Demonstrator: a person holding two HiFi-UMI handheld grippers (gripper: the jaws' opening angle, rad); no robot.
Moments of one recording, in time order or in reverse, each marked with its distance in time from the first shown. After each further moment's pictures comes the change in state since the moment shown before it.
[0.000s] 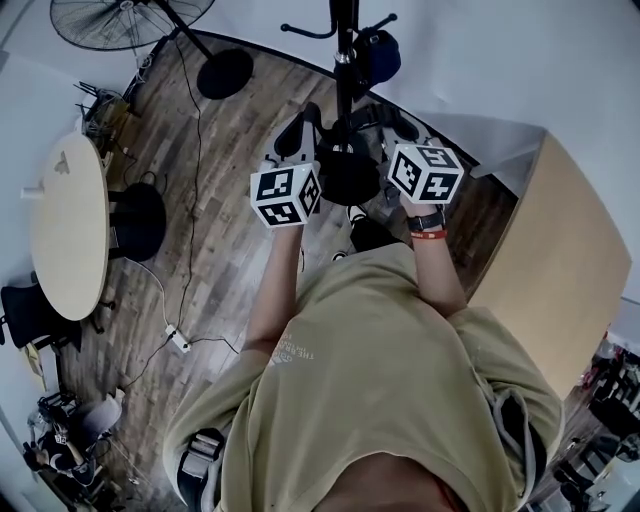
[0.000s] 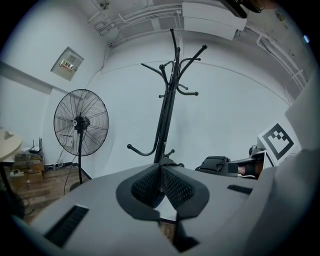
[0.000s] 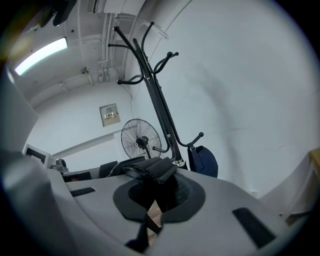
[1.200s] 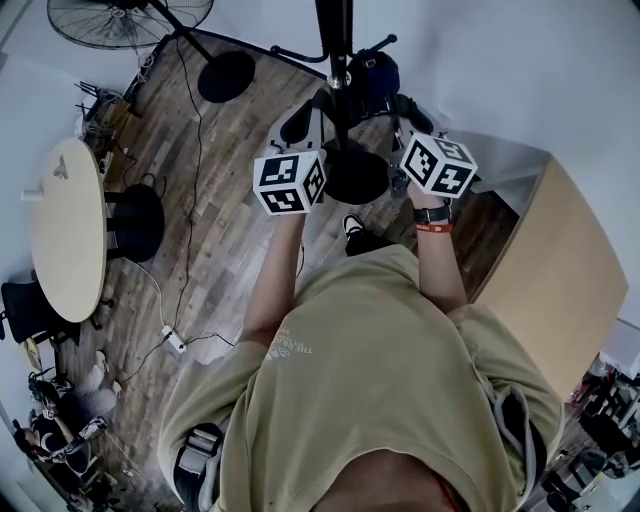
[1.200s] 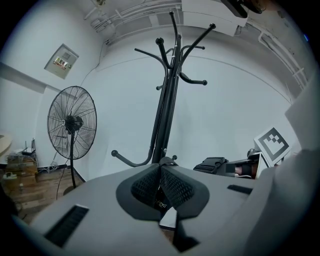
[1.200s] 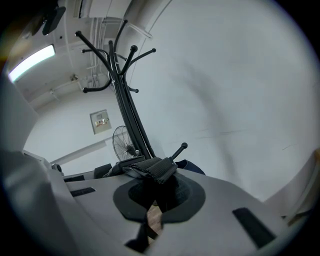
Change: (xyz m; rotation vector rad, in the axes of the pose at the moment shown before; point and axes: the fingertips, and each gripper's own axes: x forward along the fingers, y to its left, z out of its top) left arm 0.118 -0.006 0.025 0.011 -0.005 -0.017; right arm 0.070 -0.097 0.055 0.080 -0.043 -0.032
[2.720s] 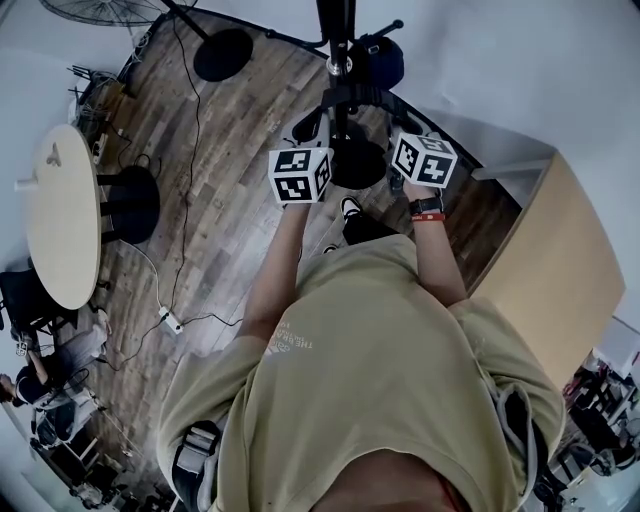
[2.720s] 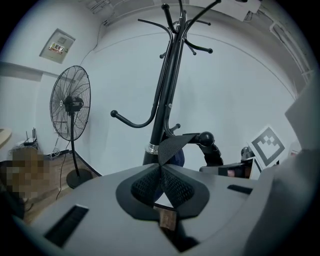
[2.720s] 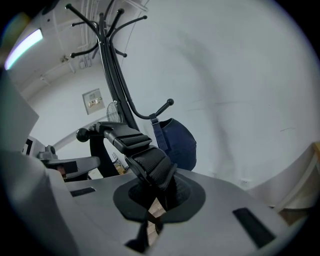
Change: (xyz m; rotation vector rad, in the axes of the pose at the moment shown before) left arm 0.035 0.007 -0.100 -0.017 0.201 0.002; right arm 0.036 -0.061 -0.106 -0.025 0.233 -0.067
